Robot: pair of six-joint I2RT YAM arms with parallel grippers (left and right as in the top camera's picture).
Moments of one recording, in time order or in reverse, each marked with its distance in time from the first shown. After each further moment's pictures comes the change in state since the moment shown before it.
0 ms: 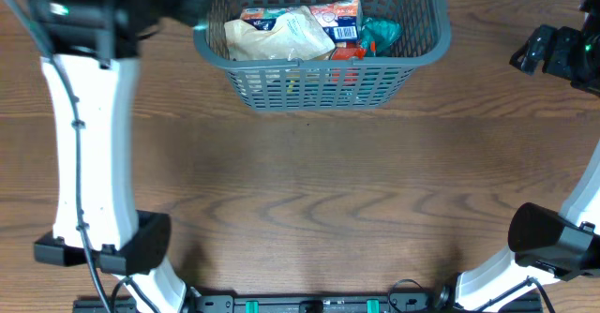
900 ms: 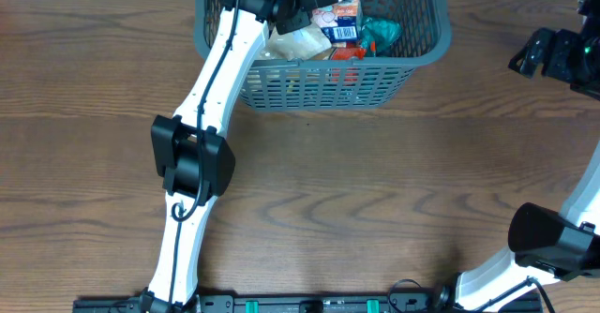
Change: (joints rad) left arm -0.146 0.545 -0.011 0.388 -0.039 0.599; right arm 0.000 0.000 0.000 -0.025 0.000 -0.001
